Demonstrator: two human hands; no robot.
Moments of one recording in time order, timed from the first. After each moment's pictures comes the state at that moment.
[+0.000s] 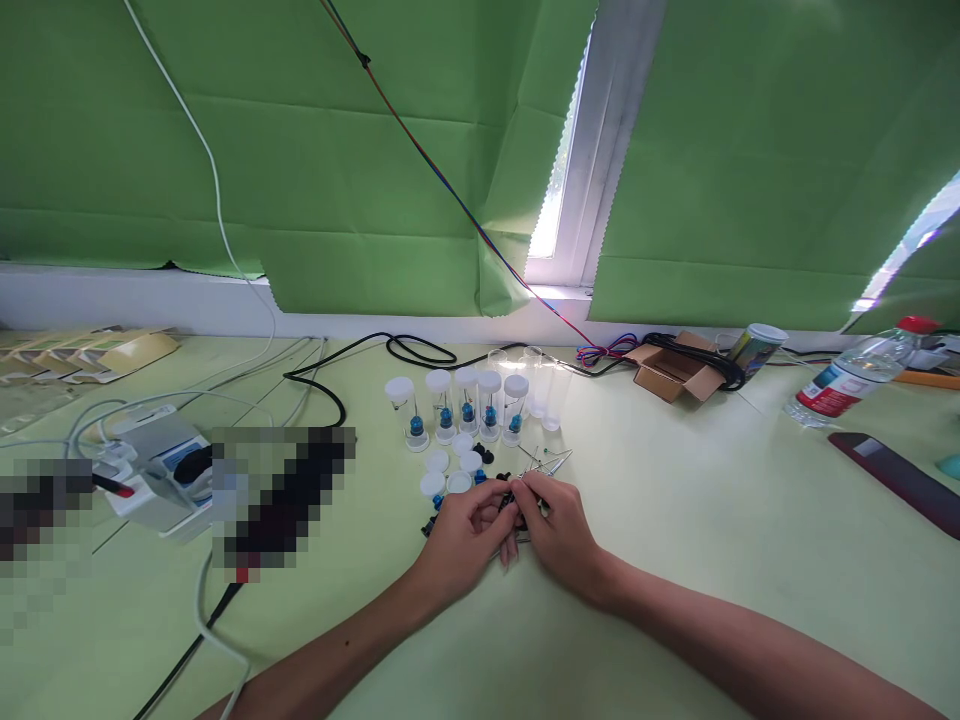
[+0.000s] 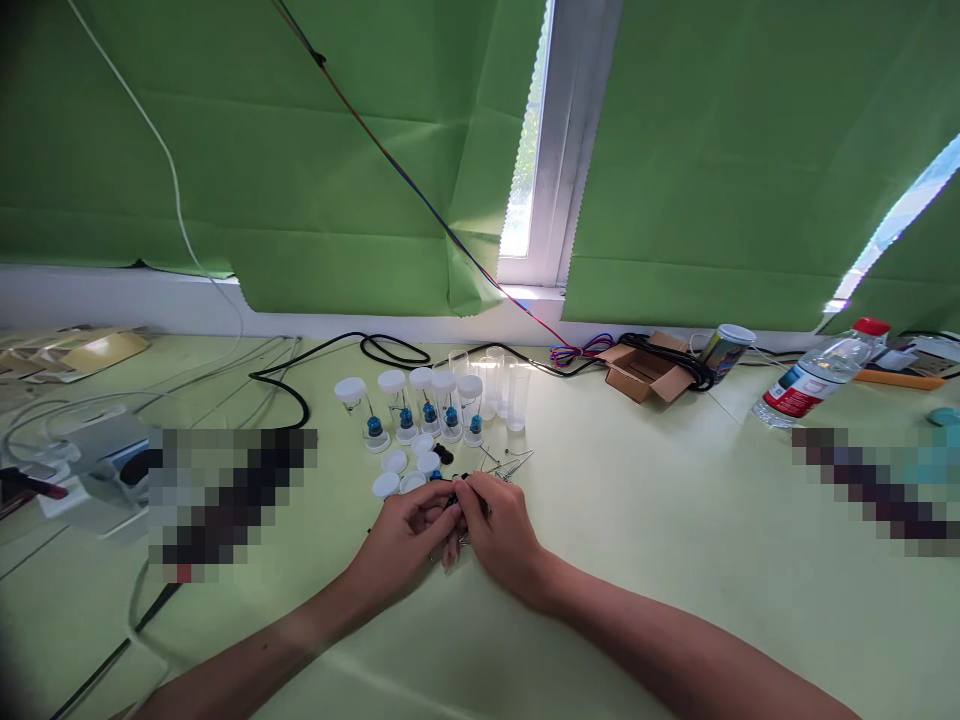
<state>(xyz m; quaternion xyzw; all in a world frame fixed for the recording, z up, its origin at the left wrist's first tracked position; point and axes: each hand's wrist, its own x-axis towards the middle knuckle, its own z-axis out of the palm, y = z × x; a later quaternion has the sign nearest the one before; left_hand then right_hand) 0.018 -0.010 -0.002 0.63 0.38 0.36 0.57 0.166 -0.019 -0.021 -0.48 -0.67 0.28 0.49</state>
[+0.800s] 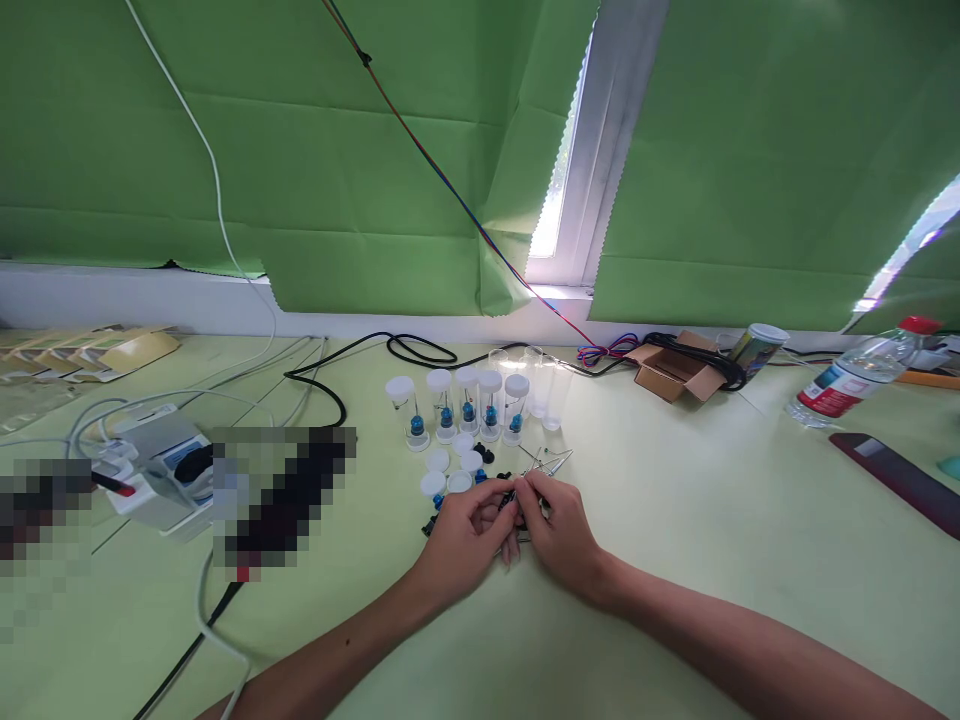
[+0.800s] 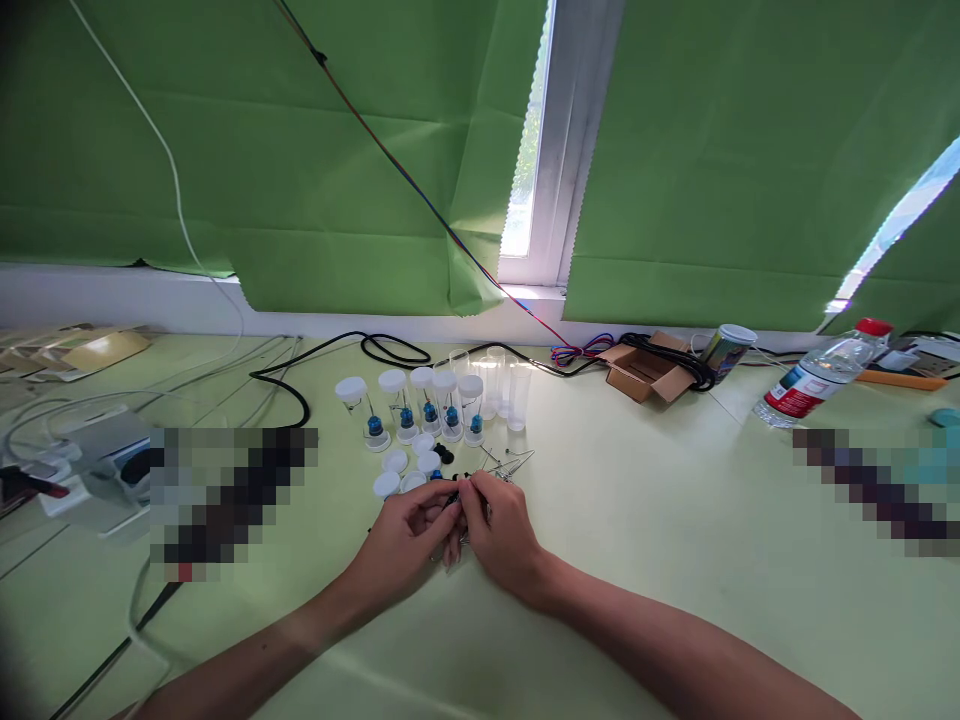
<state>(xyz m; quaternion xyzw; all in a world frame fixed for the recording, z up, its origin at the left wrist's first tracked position) 0.020 -0.012 0.001 0.62 0.39 0.37 0.57 0.166 -0.020 -0.023 -0.49 -0.67 0.30 0.48</state>
